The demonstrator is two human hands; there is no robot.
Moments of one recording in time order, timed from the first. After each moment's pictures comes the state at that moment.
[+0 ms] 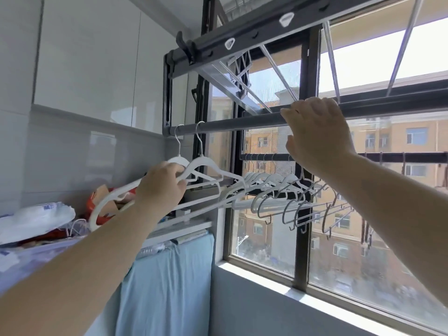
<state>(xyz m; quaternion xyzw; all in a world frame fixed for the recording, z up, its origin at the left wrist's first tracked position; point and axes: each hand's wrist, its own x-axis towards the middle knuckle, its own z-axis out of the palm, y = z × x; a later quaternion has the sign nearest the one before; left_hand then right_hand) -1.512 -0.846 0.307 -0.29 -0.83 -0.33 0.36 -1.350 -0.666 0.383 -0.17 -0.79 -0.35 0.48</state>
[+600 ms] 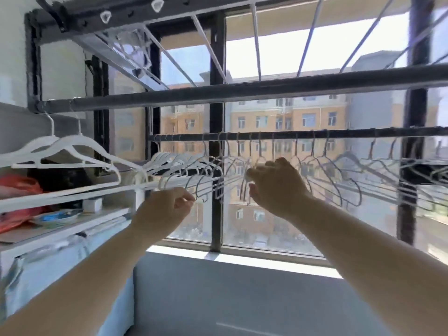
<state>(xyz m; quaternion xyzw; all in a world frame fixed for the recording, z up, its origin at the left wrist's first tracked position) -1.365 -0.743 0.250 -0.52 -0.75 -0.38 0.17 -1.194 -0.627 0.292 -0.24 -0.88 -0.31 0.29</state>
